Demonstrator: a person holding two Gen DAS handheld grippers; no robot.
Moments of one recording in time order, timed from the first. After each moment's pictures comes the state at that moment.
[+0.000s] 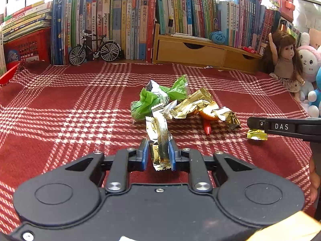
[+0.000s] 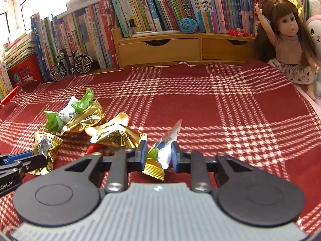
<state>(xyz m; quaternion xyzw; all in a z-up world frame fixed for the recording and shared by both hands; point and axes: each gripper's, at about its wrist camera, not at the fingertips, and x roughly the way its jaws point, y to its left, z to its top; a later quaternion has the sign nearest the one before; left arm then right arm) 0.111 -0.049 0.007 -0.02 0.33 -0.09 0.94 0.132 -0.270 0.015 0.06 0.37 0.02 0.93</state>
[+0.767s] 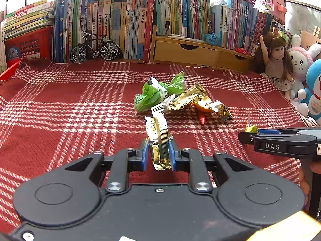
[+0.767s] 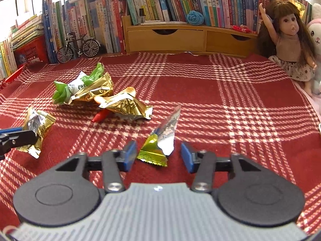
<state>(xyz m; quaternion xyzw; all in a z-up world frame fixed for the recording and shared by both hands) 0.083 -0.033 0.013 -0.03 0.33 -0.10 0.94 0.102 -0.259 0.003 0.02 0.38 0.03 0.92</state>
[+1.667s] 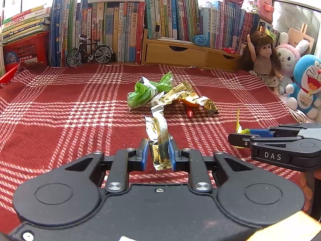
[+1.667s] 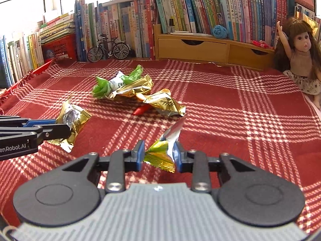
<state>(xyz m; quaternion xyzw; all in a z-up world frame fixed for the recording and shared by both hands) 0.049 -0.030 0.019 -0.02 0.32 -0.13 0.94 0.056 -0.232 0.025 0.01 0.36 0.10 0.93</state>
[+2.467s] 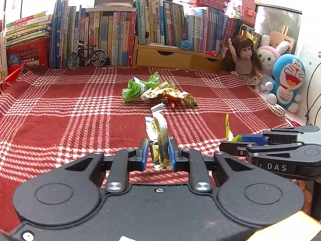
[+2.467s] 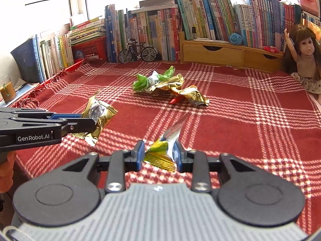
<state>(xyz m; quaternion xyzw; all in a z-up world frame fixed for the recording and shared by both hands) -0.029 -0.017 0.039 -0.02 0.30 -0.16 0.94 -0.020 -0.220 0.051 0.01 0.34 0.15 0.93</state>
